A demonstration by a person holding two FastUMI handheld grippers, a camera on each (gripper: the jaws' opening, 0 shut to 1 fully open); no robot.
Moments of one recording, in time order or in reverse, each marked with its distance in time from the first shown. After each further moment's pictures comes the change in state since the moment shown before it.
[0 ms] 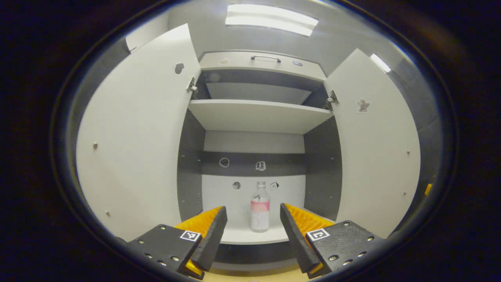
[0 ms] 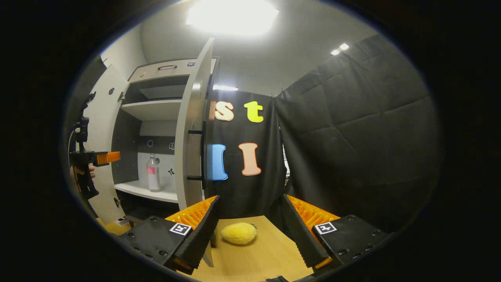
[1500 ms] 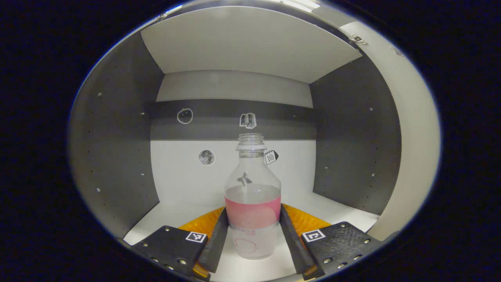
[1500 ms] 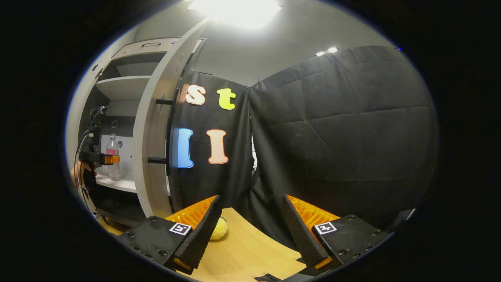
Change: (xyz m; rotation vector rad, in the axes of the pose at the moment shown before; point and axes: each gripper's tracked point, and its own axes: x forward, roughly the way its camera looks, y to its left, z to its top) left arm 0.207 -0.013 -0.134 -0.026 0.209 -0.140; right arm 0.021 -0.020 -0.025 -0.069 0.084 -0.249
